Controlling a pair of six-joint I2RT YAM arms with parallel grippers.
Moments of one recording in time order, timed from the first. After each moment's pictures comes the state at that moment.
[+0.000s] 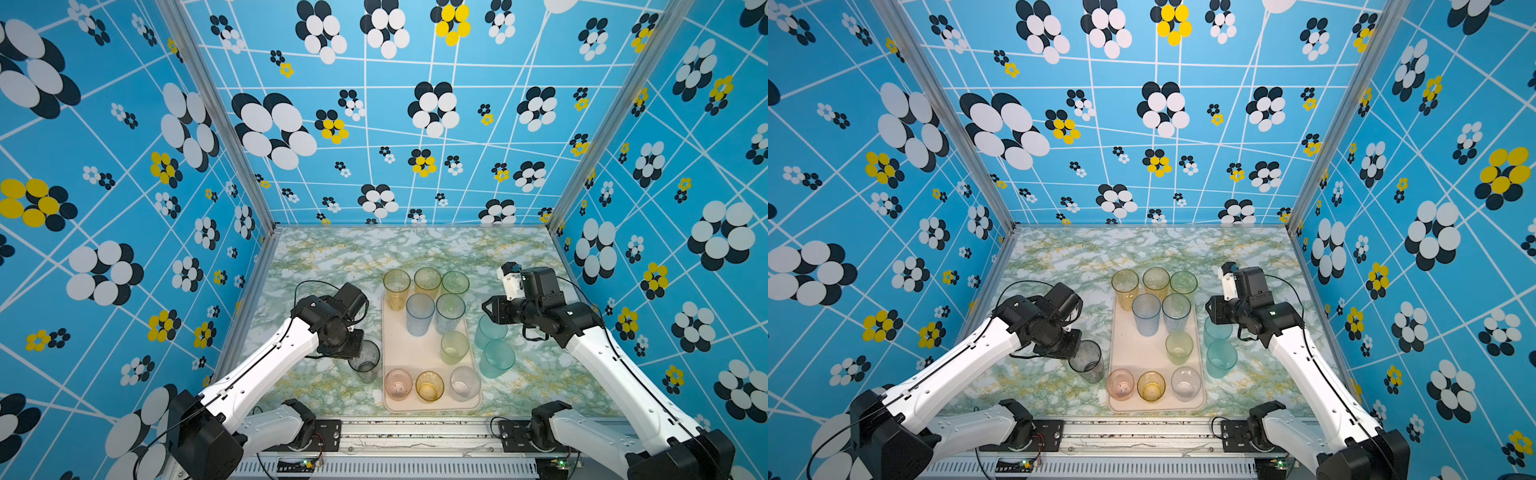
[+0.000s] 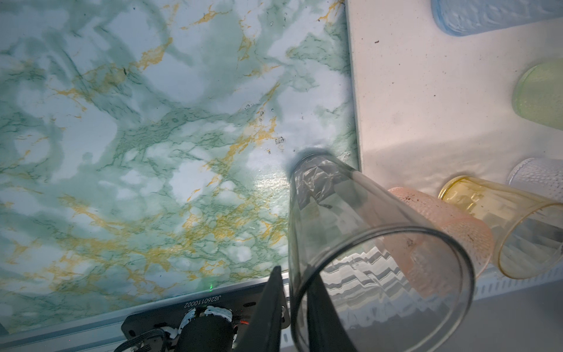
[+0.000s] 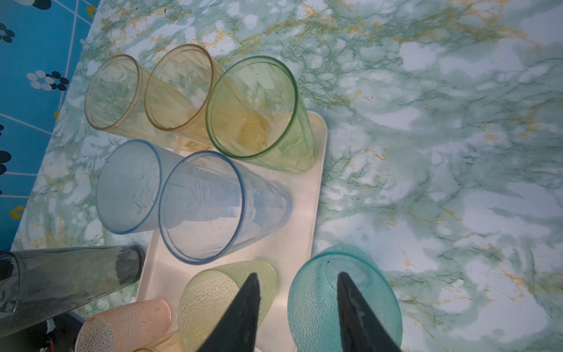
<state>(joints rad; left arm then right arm) -0.59 1.18 1.02 -1.23 0.07 -0.44 0.29 1.05 0.93 -0.74 -0.16 0.21</state>
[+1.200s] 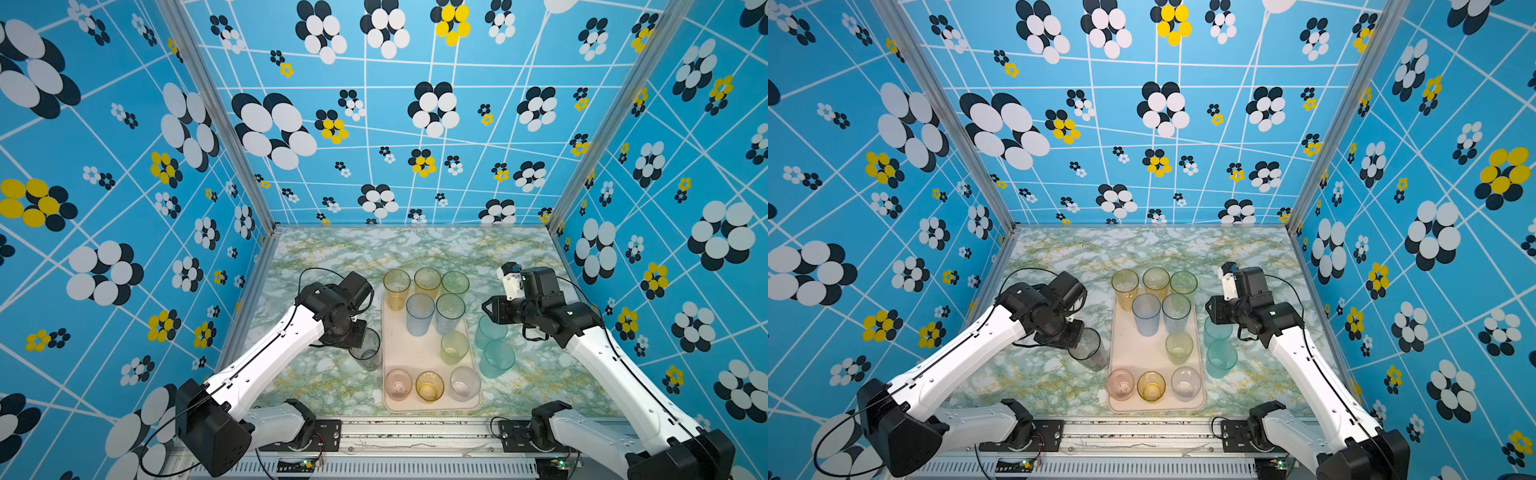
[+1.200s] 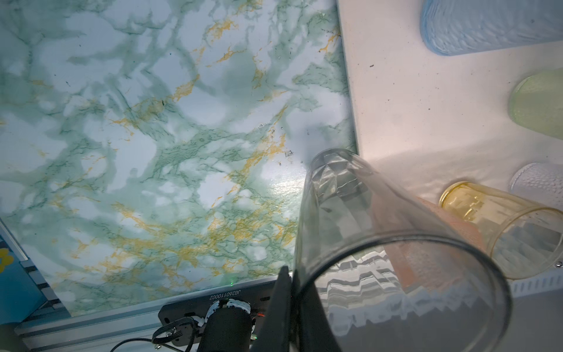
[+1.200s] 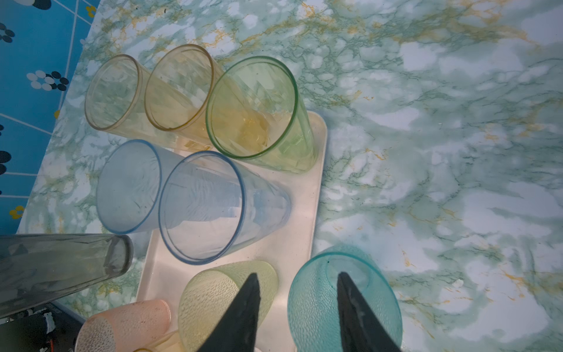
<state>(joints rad) -0.60 1.26 1.19 -1.32 -0.01 -0.40 0.29 1.05 0.93 -0.74 -0.16 0.21</state>
